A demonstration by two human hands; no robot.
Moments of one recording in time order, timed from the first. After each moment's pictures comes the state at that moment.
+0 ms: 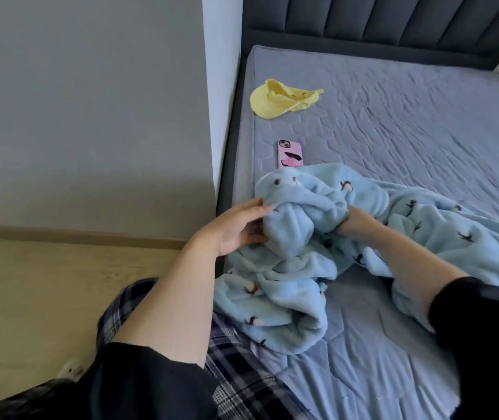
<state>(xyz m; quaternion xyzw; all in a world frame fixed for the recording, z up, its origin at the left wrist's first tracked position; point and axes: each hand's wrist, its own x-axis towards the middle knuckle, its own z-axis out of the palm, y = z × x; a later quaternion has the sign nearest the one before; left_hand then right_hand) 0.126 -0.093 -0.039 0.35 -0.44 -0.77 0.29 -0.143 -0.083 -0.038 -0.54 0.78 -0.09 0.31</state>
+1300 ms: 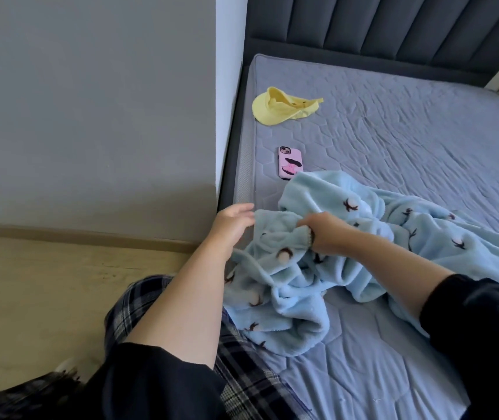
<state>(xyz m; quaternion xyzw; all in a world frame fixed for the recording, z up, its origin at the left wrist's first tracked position) 0.131 -0.090 -0.052 0.55 -0.45 -0.61 0.35 -0.074 -0.063 -0.007 -0.77 0.62 0.06 0.15</state>
